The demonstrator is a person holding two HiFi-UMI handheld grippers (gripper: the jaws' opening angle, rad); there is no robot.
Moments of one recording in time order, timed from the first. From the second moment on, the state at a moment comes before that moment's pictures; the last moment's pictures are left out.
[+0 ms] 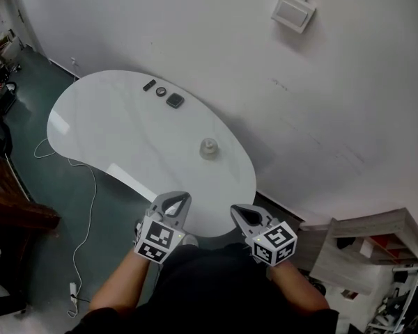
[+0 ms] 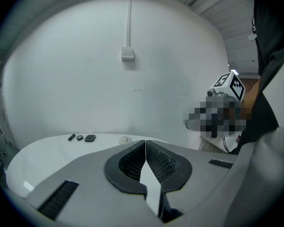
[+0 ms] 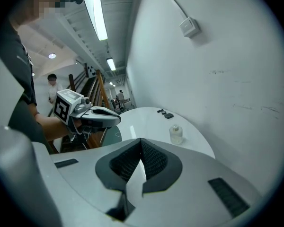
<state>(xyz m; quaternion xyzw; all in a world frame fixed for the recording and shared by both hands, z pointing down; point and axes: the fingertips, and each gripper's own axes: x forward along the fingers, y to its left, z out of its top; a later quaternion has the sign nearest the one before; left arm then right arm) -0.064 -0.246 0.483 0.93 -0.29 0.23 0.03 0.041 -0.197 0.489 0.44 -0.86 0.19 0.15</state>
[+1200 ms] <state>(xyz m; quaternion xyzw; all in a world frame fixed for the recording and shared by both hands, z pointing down) -0.017 -0.356 0.577 0.89 -0.34 0.28 0.06 0.096 -0.263 0.530 0.39 -0.87 0.22 0.17</state>
